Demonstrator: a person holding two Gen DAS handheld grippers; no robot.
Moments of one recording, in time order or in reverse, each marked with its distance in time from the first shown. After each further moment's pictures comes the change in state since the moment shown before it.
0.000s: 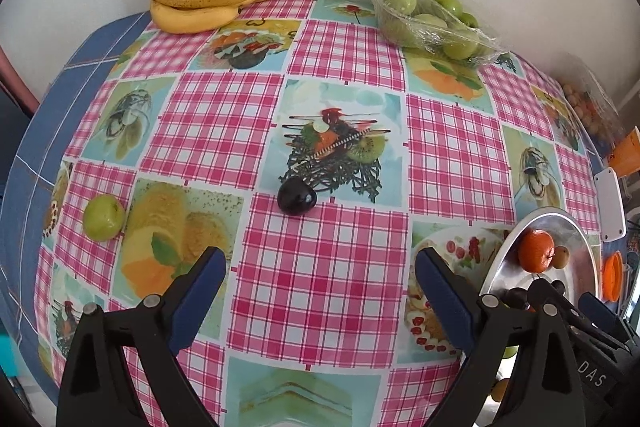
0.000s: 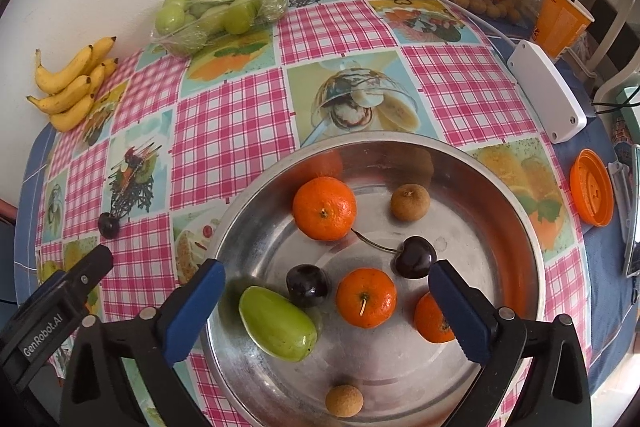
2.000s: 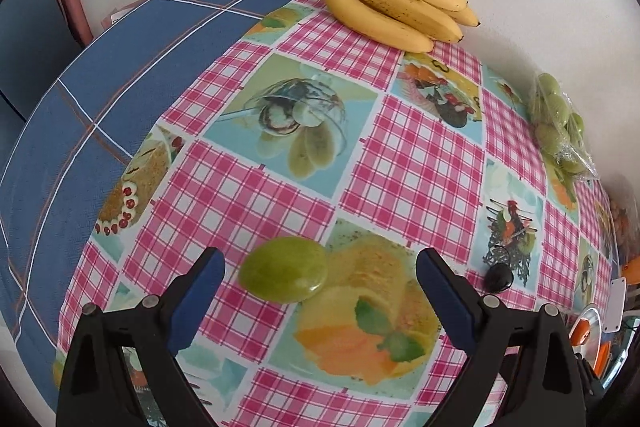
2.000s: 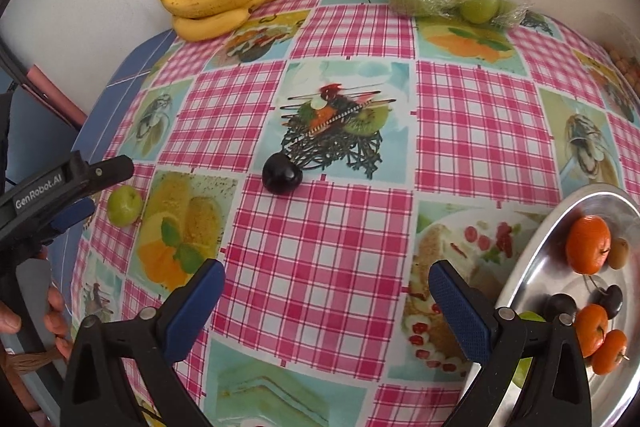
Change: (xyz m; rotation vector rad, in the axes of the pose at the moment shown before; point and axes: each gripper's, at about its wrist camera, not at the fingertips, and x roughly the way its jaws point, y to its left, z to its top) left arm 0.017 0.192 0.019 -0.311 -0.023 0.011; right arm 0.031 0.155 -0.029 -0.325 0.011 0.262
